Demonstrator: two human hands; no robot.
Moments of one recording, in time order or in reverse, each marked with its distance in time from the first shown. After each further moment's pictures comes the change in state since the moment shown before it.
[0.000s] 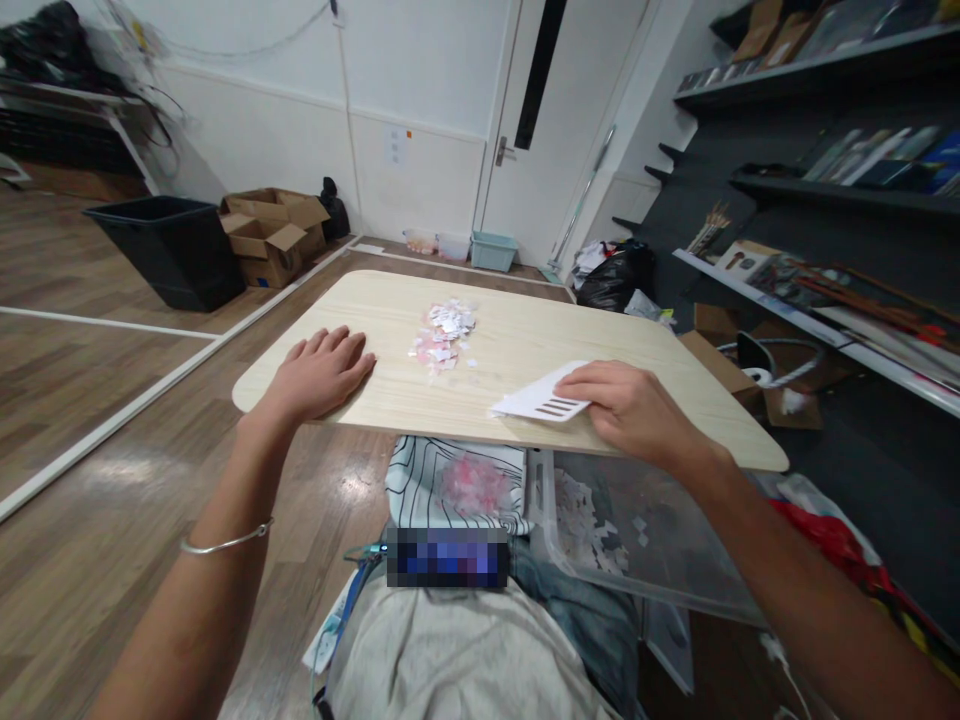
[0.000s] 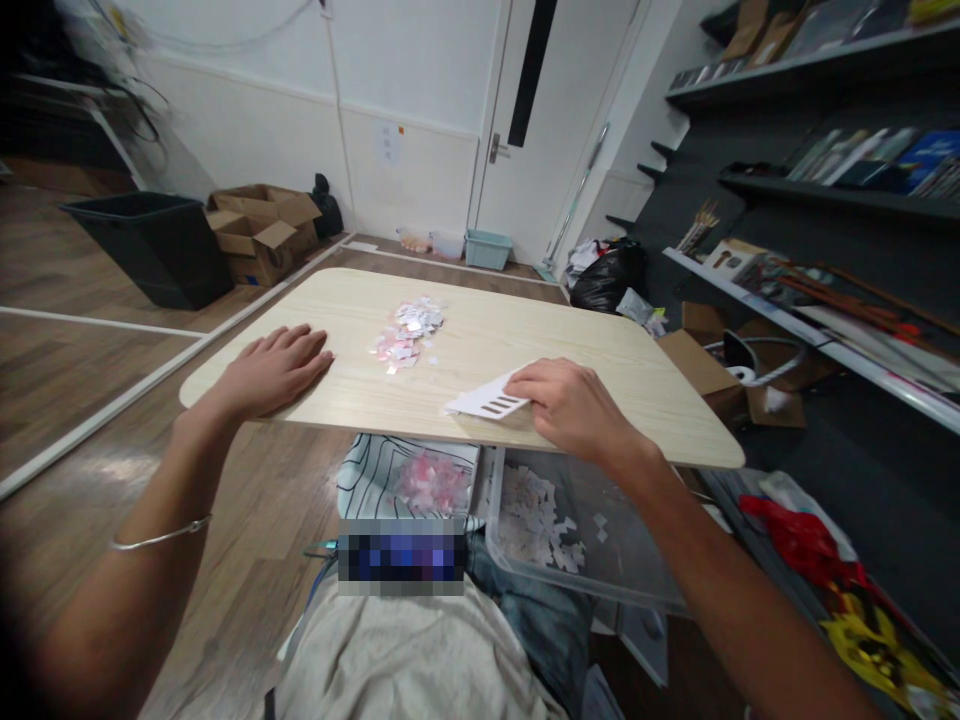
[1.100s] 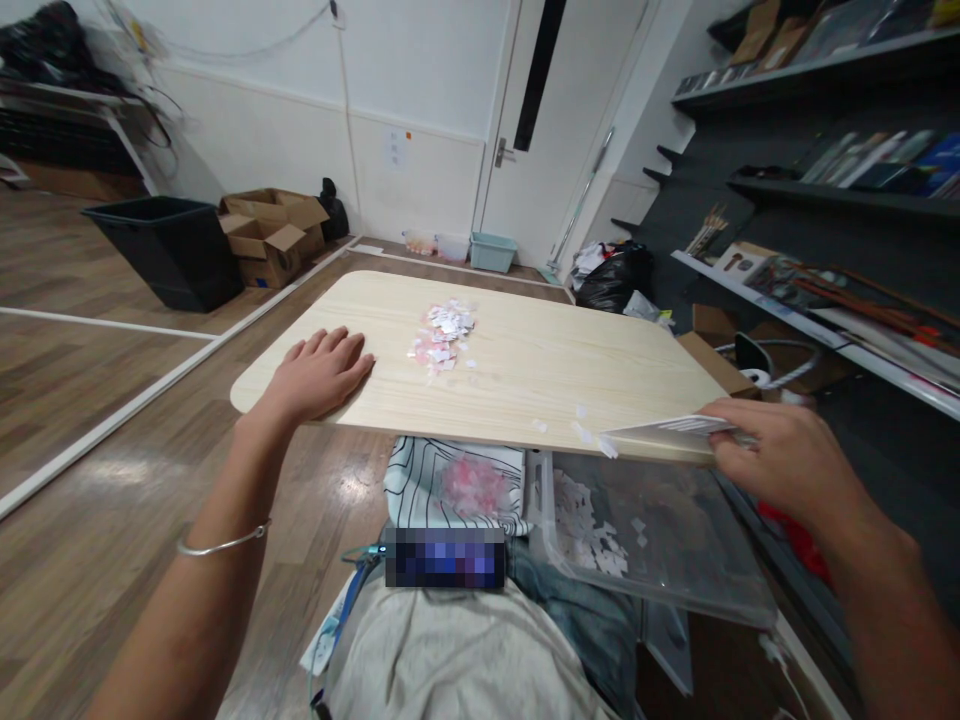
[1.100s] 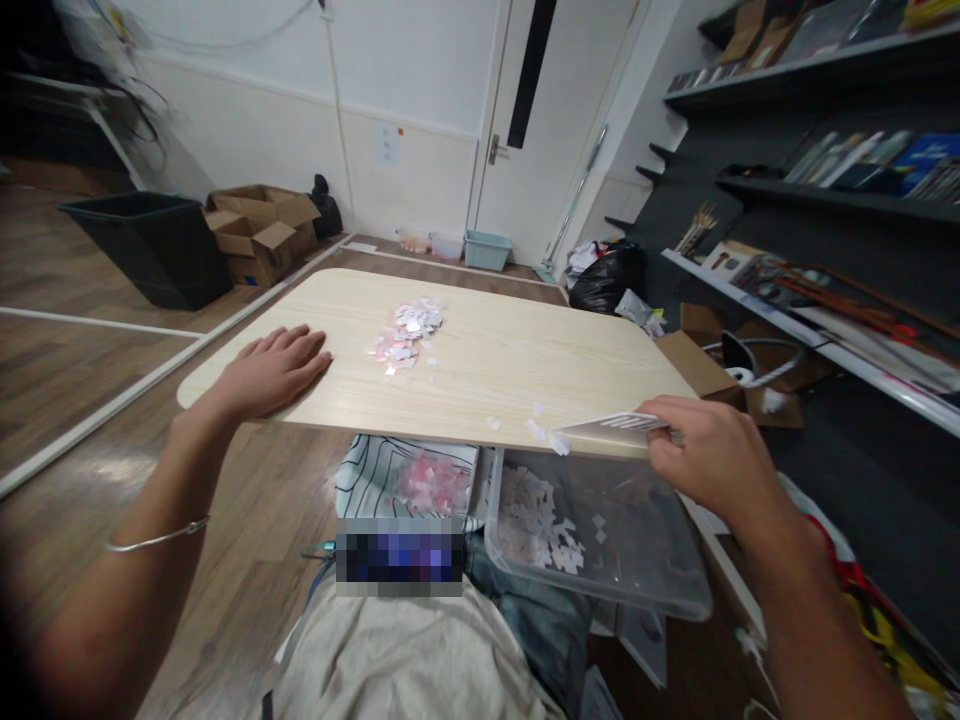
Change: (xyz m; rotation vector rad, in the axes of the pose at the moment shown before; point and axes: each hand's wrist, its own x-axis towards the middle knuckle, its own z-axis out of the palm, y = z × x) left_hand -0.002 0.002 -0.001 -0.050 0.011 0.016; right_hand -0.101 0.012 -0.073 -0.394 -0.076 0.497
